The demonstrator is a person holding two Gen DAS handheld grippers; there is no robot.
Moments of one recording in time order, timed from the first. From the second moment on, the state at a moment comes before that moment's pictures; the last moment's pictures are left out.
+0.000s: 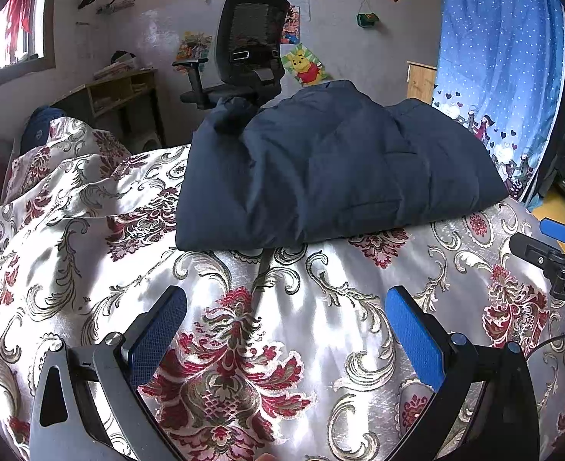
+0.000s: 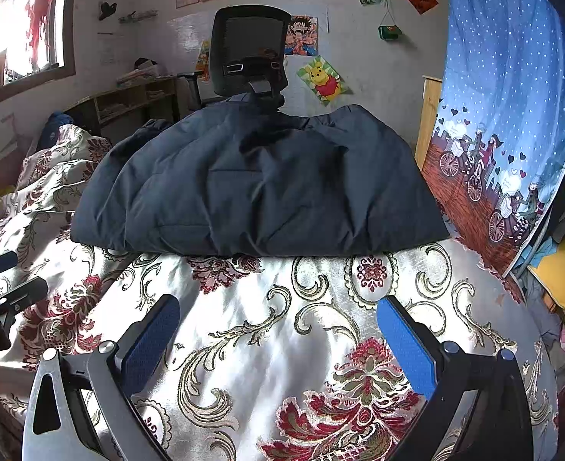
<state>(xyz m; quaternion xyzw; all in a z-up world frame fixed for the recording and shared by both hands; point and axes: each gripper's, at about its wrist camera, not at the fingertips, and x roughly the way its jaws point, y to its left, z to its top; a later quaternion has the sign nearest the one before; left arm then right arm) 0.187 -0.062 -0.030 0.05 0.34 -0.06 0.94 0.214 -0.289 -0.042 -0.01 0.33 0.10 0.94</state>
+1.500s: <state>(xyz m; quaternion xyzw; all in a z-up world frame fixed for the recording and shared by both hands) 0.189 -0.062 -0.035 0.05 0.35 -0.05 0.93 0.214 -0.290 -0.042 -0.01 0.33 0.10 0.94</state>
